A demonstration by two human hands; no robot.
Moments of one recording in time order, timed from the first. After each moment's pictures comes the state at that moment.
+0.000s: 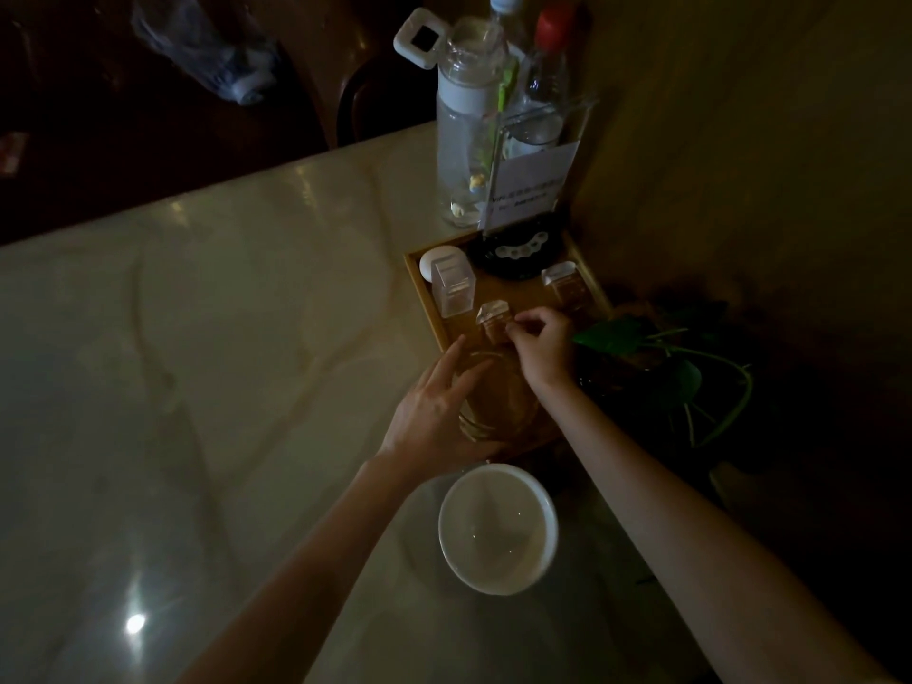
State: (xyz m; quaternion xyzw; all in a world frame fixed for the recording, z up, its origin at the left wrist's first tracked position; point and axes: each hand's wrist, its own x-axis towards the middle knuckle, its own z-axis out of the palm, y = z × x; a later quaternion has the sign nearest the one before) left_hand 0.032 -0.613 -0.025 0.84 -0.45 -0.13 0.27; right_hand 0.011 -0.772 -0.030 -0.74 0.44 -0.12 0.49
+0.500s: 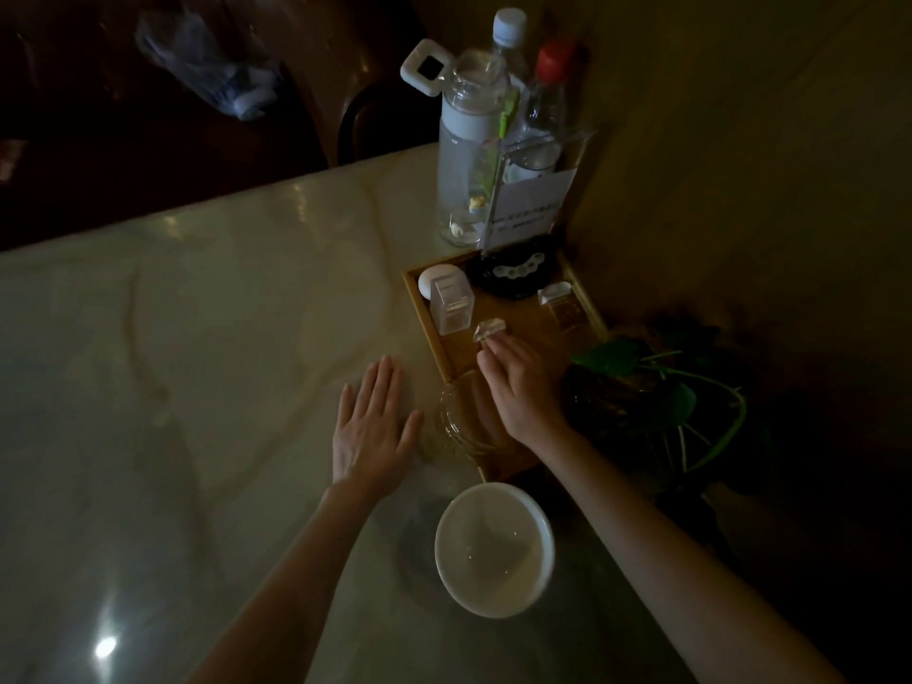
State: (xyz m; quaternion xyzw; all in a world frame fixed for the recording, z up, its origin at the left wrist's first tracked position) left_hand 0.053 -0.576 -0.066 0.93 -0.31 -0.12 0.14; right_hand -0.009 -0.750 -0.023 -0.89 0.24 -0.08 0.39
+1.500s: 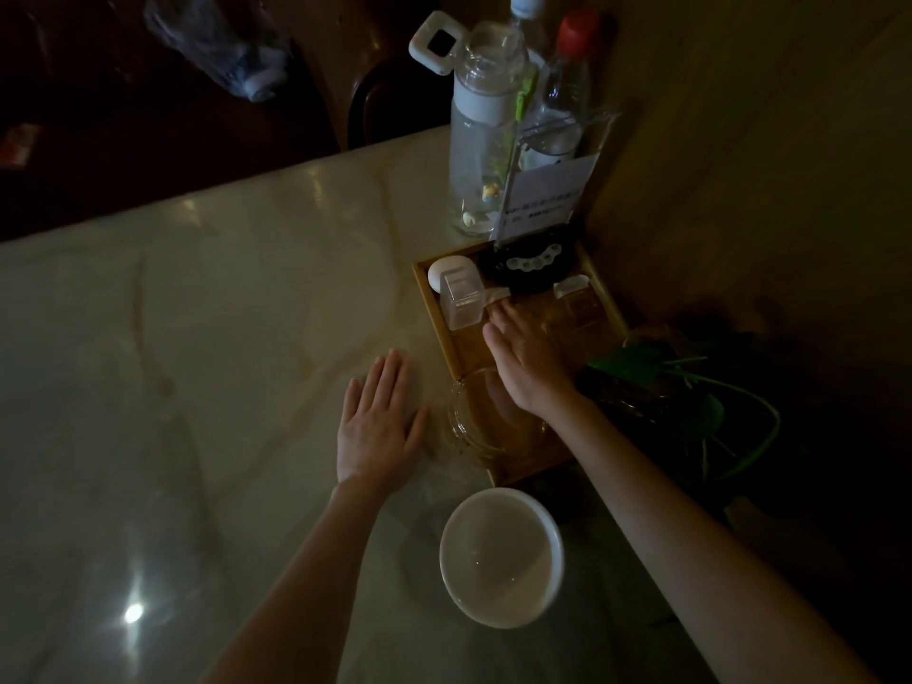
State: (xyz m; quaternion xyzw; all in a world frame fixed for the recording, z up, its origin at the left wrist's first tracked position) left_hand 0.054 -0.577 -0.072 0.94 -0.30 -0.09 0.11; right_hand 0.022 -0.772 -0.026 -0.91 0.23 0.09 0.34
